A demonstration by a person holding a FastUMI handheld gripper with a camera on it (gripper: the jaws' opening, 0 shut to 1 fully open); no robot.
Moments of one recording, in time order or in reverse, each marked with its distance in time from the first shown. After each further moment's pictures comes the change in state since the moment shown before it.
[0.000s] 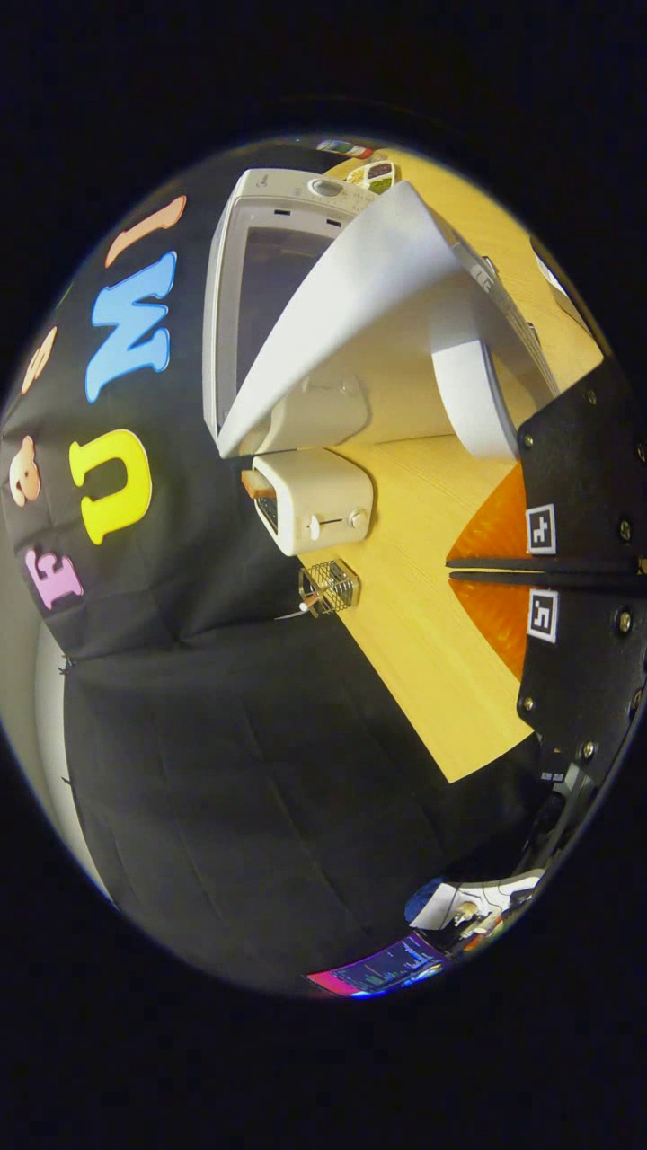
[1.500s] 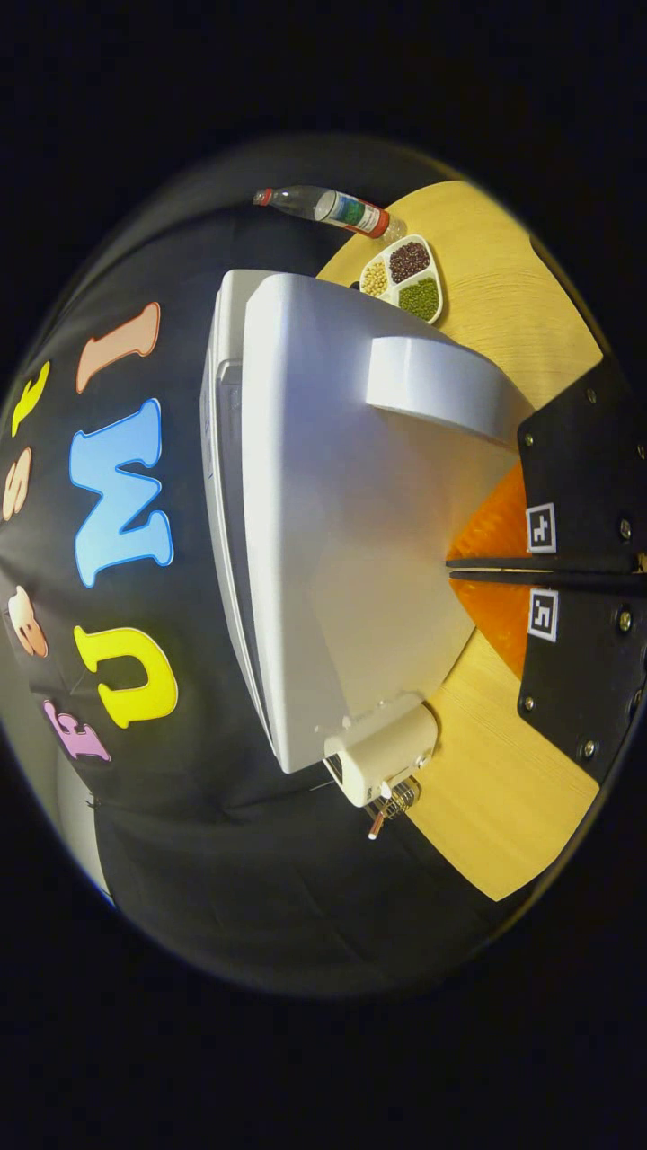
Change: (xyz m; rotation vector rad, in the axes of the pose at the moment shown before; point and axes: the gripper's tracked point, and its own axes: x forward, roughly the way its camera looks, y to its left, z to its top) arm 0.011 -0.271 0.058 0.113 -0.058 -0.394
